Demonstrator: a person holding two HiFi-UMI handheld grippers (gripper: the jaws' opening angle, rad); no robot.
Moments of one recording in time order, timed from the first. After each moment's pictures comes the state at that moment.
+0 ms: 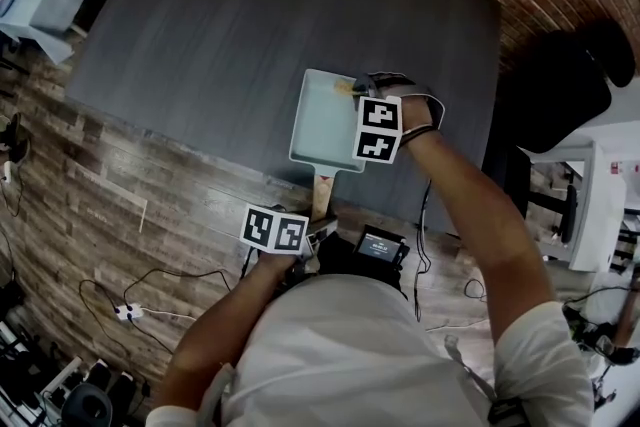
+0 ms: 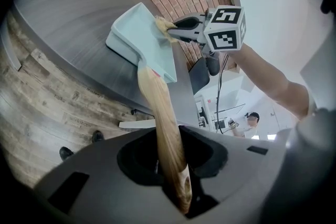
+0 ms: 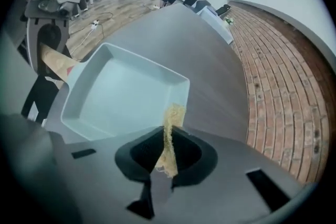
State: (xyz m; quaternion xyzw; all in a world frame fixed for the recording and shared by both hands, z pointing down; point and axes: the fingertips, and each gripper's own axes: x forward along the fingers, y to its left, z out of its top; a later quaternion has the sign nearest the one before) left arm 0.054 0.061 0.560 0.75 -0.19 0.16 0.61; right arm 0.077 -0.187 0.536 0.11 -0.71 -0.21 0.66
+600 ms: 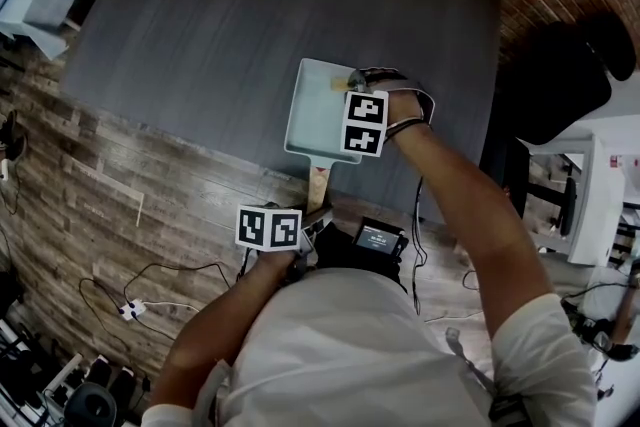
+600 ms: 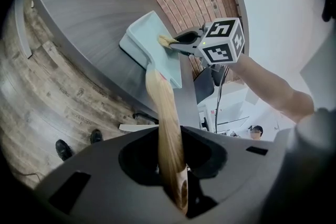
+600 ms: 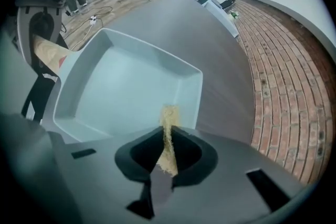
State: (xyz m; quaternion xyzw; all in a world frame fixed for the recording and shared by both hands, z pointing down) left arm 0.049 0.056 0.560 0.73 -0.24 0.13 0.63; right arm 0.080 -0.182 0.563 0.10 -0.69 -0.20 0.69
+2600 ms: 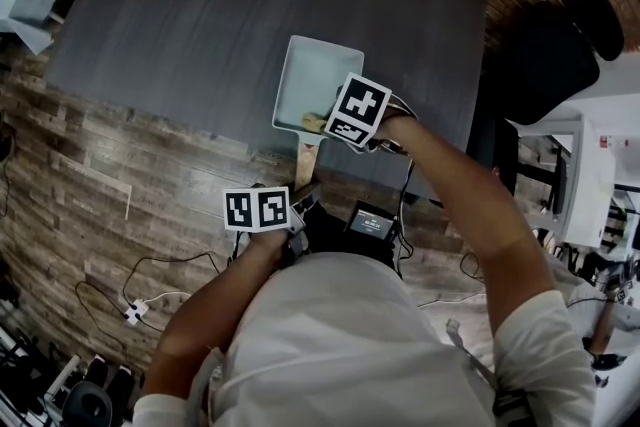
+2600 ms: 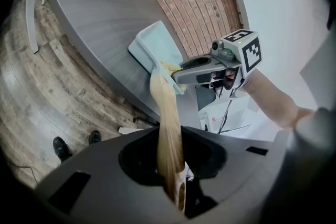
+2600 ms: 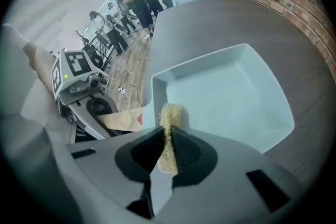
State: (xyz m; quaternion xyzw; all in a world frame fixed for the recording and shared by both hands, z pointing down) left arm 0.047 0.050 0.561 0.71 -0.27 0.10 0.64; right arm 0.055 -0.053 0.564 0.03 -0.77 0.23 0.59
